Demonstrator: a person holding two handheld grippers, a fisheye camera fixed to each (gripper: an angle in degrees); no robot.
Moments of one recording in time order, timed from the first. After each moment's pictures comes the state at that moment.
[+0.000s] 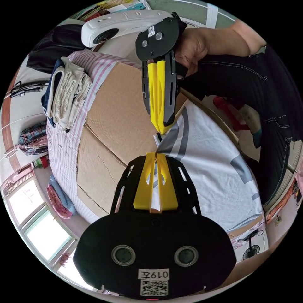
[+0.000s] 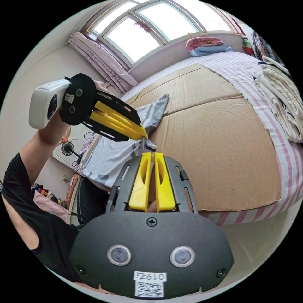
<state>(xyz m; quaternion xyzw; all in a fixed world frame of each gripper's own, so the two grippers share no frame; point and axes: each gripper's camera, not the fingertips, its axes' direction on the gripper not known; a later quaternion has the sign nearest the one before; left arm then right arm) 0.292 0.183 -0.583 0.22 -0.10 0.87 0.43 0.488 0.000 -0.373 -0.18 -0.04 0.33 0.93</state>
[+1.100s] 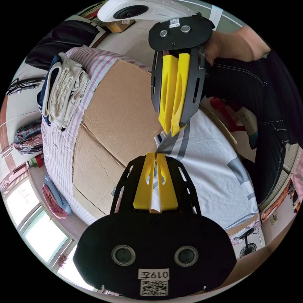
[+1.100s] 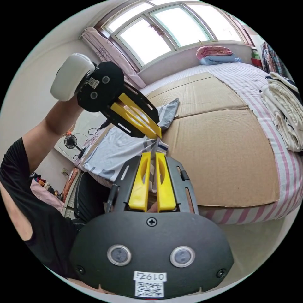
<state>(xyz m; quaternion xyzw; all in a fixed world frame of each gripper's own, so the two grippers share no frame) 0.326 0.118 -0.577 0.20 -0.08 0.87 0.44 0.426 -0.013 -0.406 -0.15 -0.05 0.29 0.94</state>
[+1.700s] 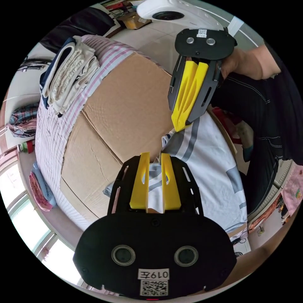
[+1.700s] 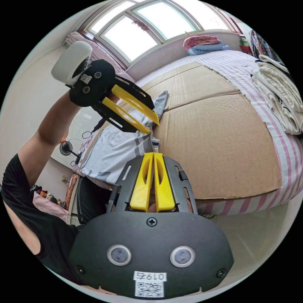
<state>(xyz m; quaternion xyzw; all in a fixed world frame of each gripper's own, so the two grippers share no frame) 0.340 0.032 -0.554 0.18 -0.02 0.85 0.50 0.429 -0.024 -0.406 -0.18 -0.03 0.34 0.92</state>
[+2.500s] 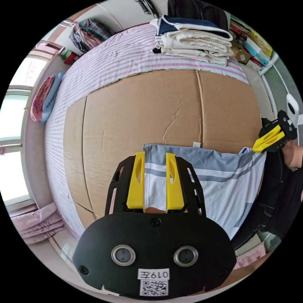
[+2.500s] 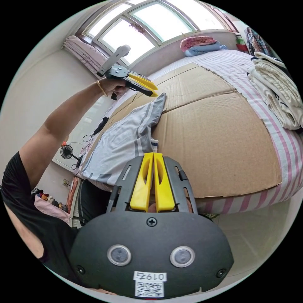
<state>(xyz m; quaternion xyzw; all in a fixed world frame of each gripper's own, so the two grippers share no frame) 0.282 -0.229 -0.467 0.17 0.06 0.62 0.76 0.448 -0.040 -0.423 -0.17 -0.03 0.35 0.92</state>
